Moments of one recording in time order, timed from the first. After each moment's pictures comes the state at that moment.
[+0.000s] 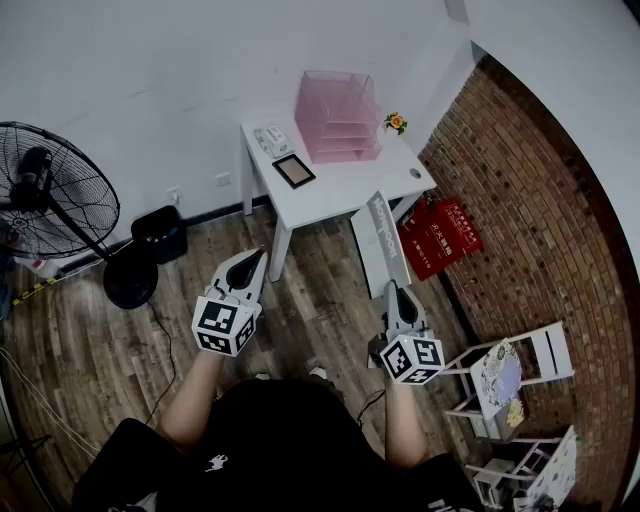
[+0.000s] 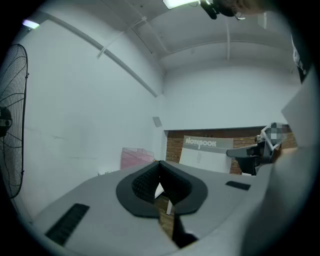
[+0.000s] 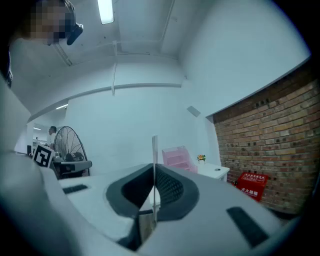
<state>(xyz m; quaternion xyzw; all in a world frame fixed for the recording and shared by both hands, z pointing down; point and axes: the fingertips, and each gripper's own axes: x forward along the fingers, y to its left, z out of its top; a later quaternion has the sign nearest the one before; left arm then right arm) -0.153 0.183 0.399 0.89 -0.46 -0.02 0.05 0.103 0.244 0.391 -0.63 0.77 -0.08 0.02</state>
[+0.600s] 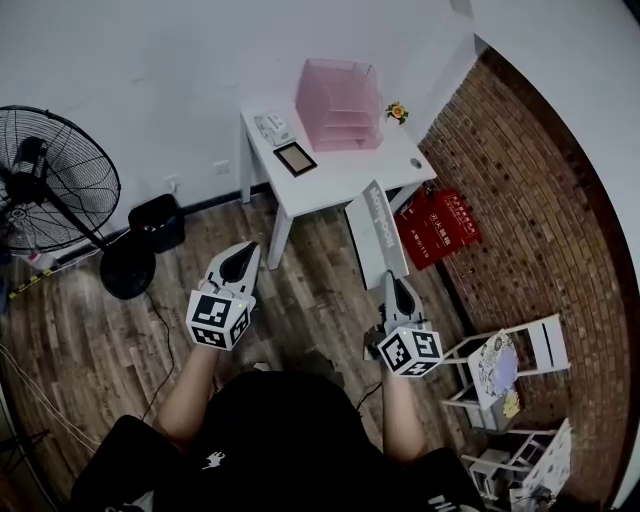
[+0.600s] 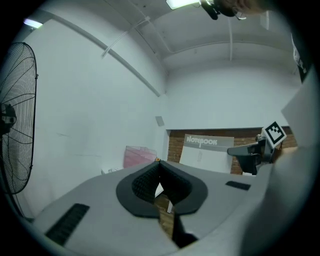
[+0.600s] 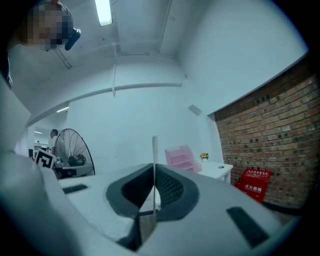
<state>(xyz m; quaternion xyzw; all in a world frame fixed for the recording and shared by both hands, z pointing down) -0.178 0.190 0.409 0.88 -0.47 -0.02 0.06 0.081 0.248 0.392 -0.62 0.78 -0.09 0.03</state>
